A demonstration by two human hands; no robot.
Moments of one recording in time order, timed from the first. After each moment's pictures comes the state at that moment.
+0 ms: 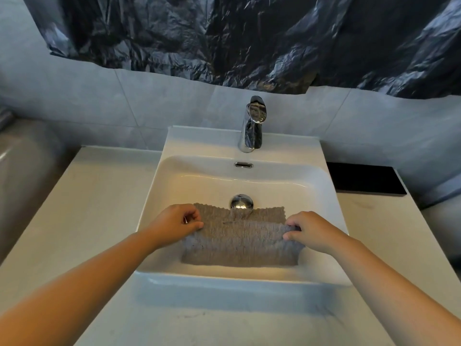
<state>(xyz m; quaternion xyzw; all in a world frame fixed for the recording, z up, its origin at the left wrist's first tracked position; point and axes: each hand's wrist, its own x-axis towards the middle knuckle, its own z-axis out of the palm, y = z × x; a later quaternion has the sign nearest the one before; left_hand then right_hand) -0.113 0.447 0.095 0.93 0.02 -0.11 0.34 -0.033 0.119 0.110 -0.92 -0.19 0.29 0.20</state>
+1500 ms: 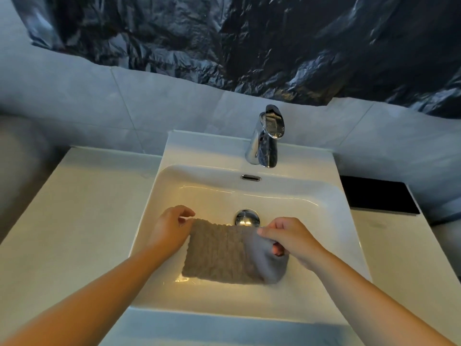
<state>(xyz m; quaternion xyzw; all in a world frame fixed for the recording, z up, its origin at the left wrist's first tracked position) -0.076 0.461 0.048 0.89 0.20 -0.02 0.41 -0.014 0.196 0.103 -0.82 0.04 0.31 0.48</state>
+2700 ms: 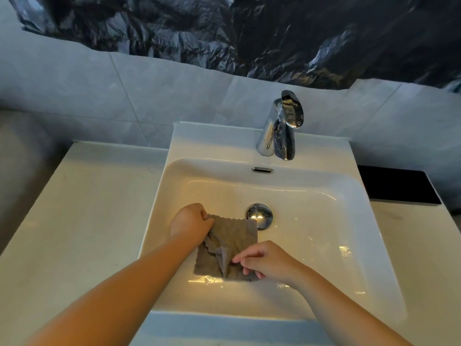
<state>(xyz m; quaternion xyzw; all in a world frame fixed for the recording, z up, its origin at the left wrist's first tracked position) -0.052 0.452 0.030 0.92 0.22 -0.08 0.30 -0.054 0.241 0.061 -0.78 -0.07 0.46 0.42</state>
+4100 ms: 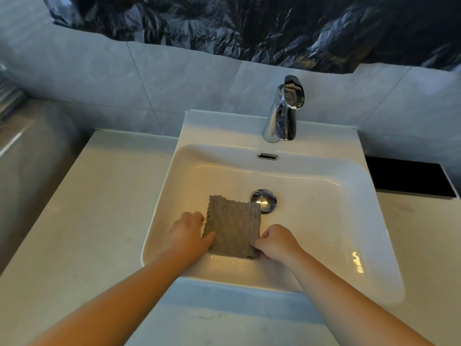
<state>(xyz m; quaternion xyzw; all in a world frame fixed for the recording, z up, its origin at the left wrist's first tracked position) -0.133 0.440 0.041 0.95 0.17 -0.11 0.24 -0.057 0.236 0.029 -0.90 0.00 0.36 0.26</state>
